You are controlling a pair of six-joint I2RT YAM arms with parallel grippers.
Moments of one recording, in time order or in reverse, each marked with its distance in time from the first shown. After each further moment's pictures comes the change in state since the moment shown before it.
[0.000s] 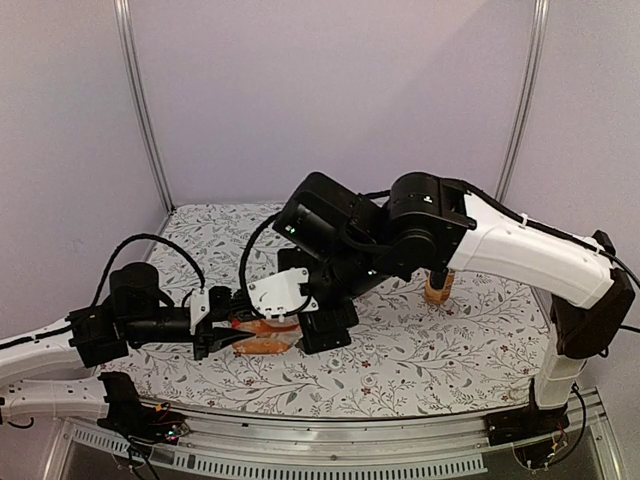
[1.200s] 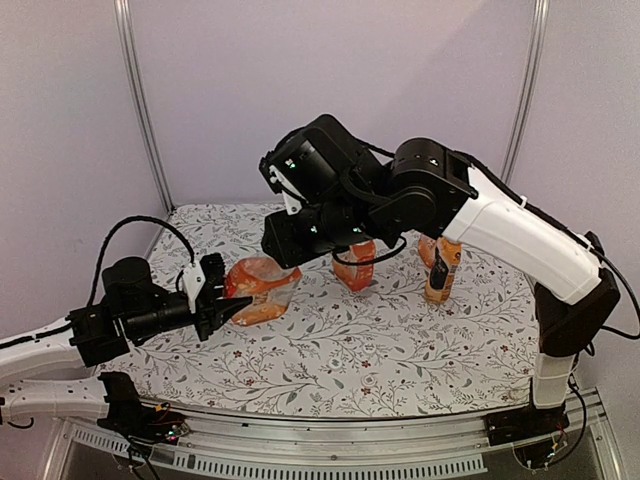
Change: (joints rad) left arm 0.008 0.004 0.005 0.137 -0.234 -0.131; right arm -0.059 0.078 0.224 0.108 0.212 1.217
